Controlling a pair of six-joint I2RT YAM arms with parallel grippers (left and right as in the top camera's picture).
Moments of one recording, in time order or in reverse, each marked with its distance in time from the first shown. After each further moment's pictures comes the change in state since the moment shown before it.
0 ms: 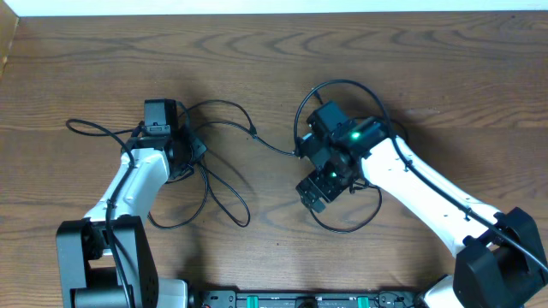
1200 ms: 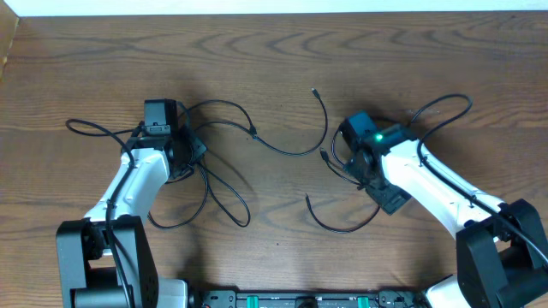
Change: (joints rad) left arm 0.000 0.000 0.000 0.000 0.000 0.000; right arm -0.163 -0.006 -0.195 0.048 0.376 1.442
